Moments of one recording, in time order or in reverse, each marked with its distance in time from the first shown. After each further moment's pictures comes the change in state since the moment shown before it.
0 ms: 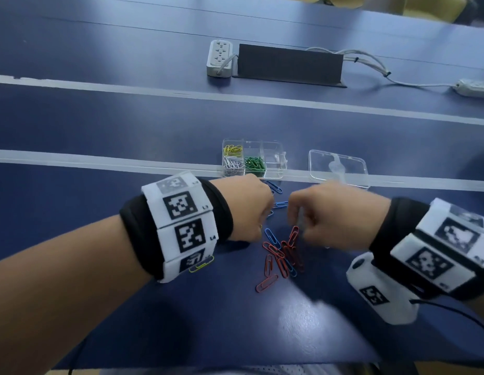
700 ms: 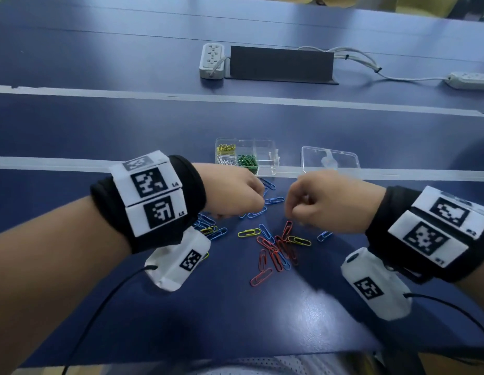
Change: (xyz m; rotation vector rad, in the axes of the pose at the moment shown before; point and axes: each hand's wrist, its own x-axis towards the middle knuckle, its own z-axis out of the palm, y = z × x) left_hand -0.001 -0.011 -0.015 -0.409 -0.174 -0.159; right_hand 0.004 0.013 0.004 0.224 0.102 0.007
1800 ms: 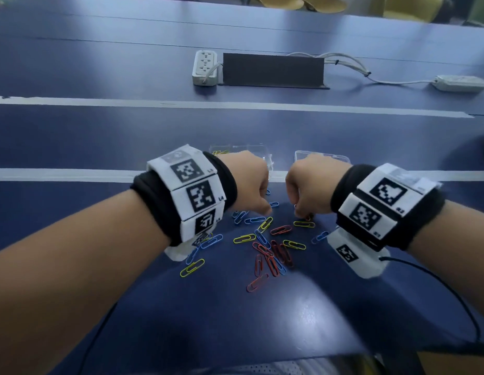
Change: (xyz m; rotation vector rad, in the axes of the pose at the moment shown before) left_hand 0.025 0.017 -0.006 0.346 0.199 0.082; right_hand 0.028 -0.001 -0.013 -0.349 -0.040 0.181
